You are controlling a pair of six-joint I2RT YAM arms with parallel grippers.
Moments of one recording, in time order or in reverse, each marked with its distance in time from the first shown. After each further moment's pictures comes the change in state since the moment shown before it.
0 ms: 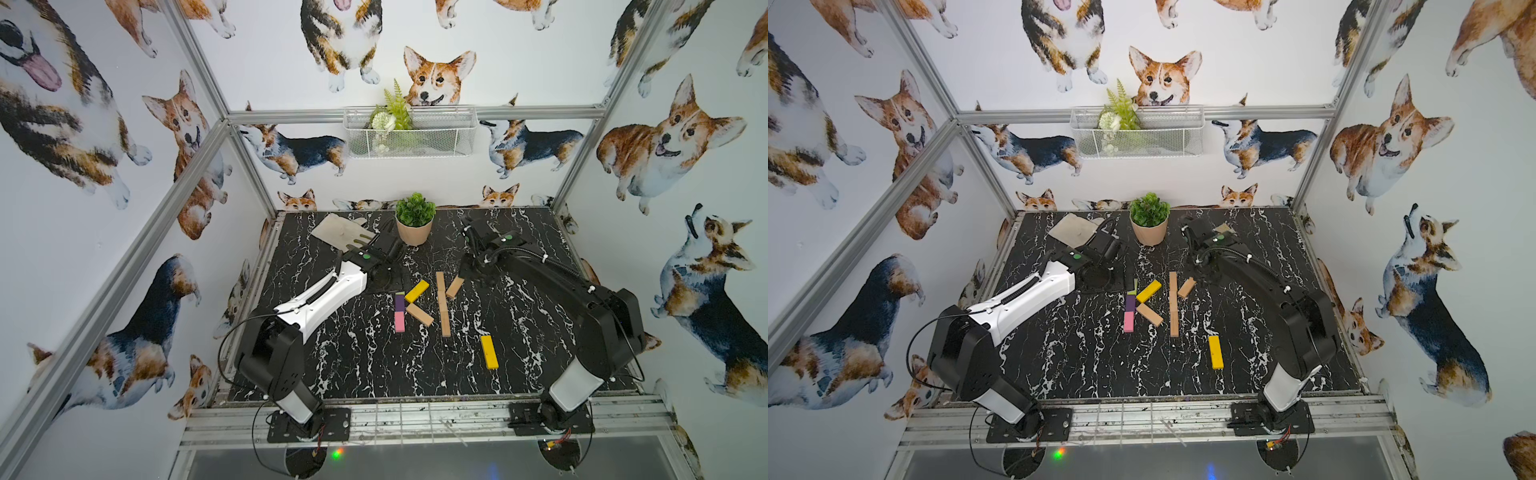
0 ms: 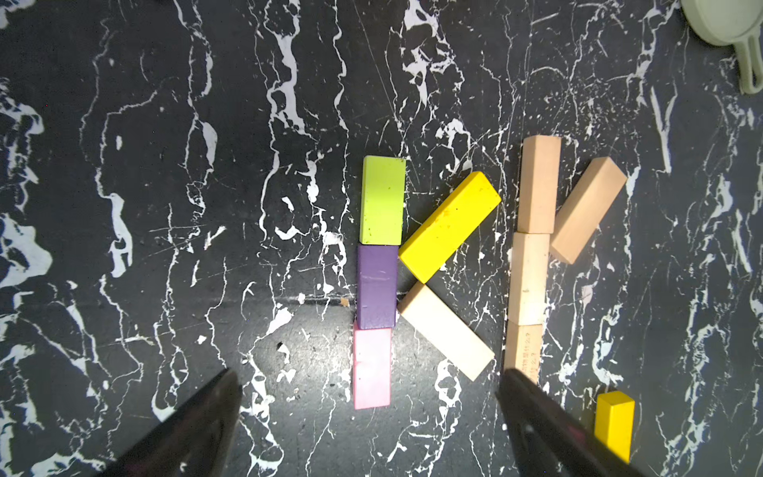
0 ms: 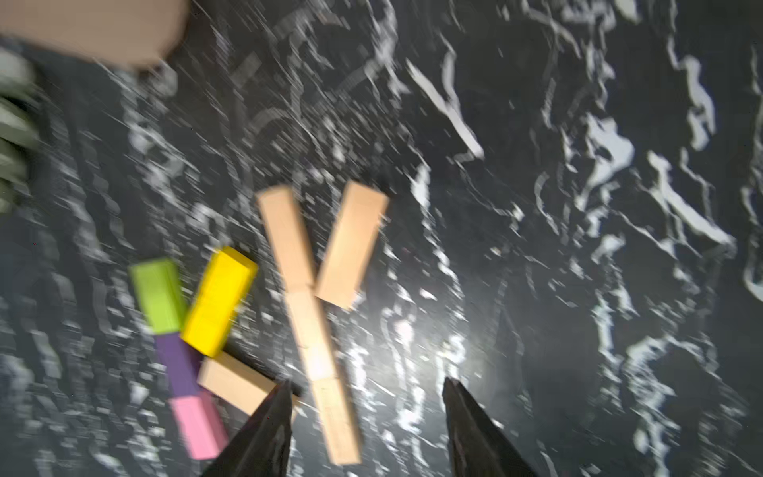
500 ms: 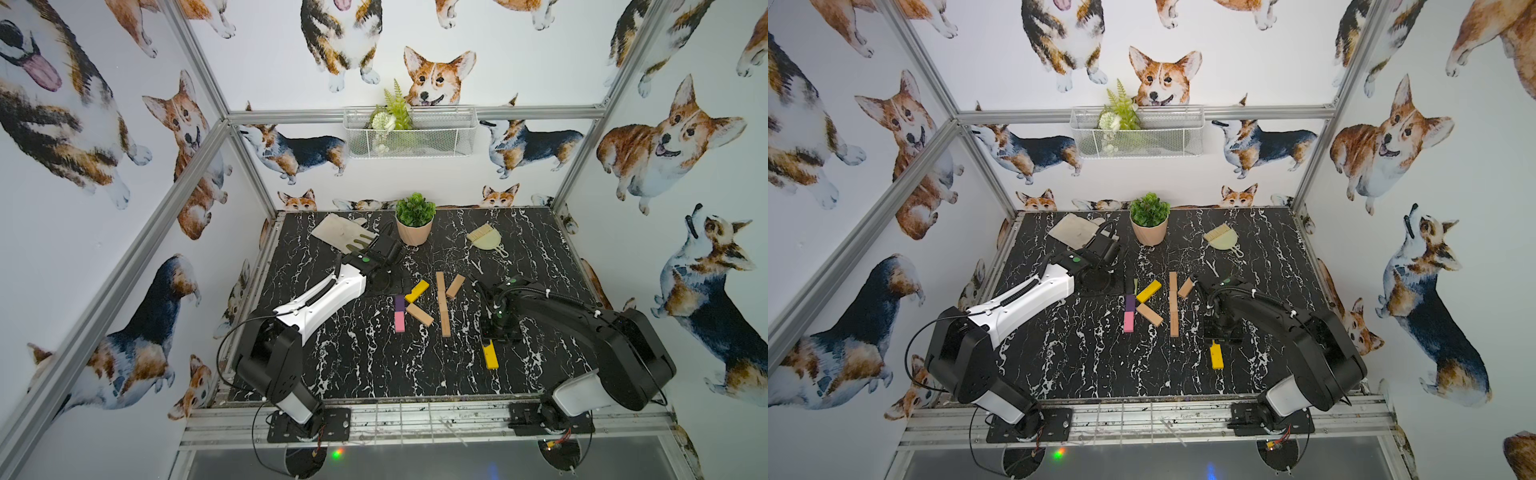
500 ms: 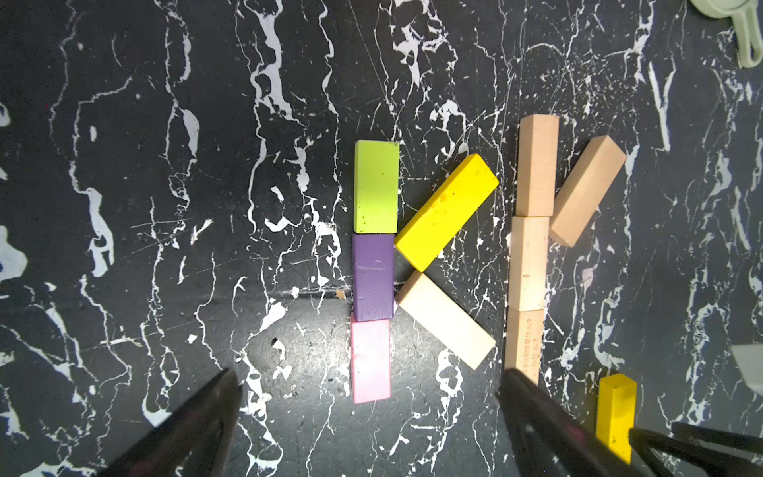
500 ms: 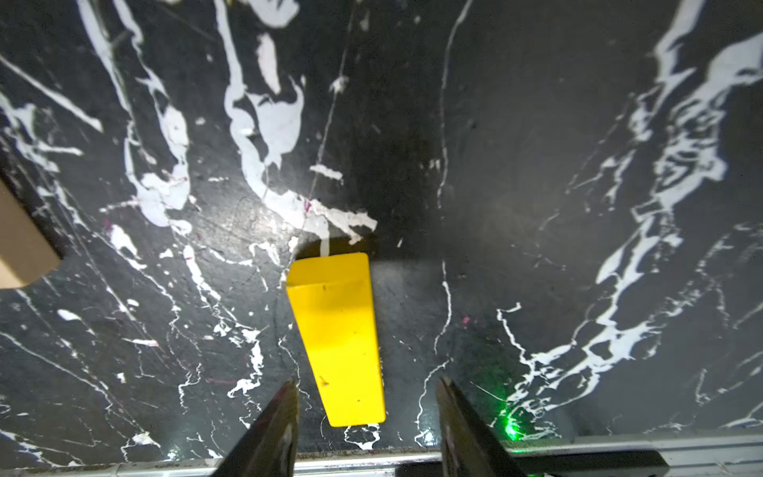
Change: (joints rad) left arm 0.000 -0.005 -0.023 0.018 0.024 0.019; right arm 0.049 -0.143 -0.436 -0.033 -0.134 -0.140
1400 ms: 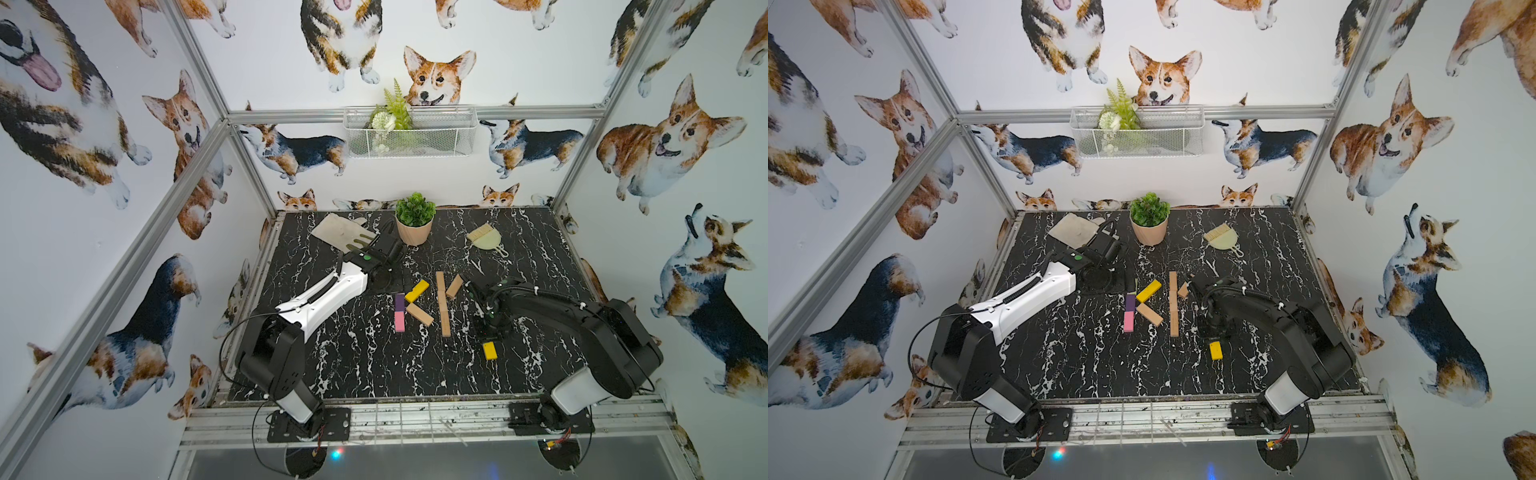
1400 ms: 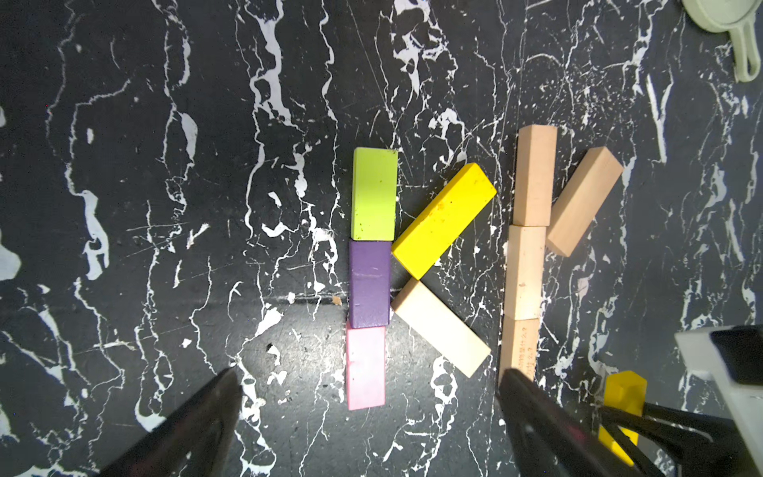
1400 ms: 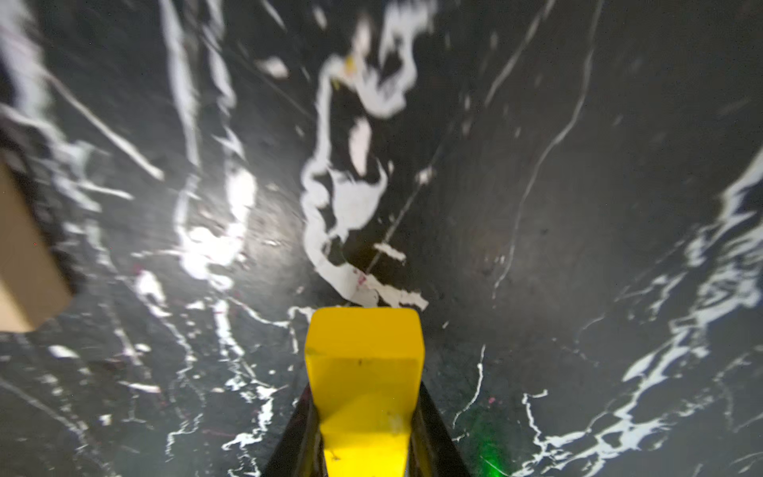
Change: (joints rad) left arm 0.006 0.018 0.028 -0.001 -0.003 -0.016; right arm 0.023 0.066 0.055 0.098 0.052 -0.116
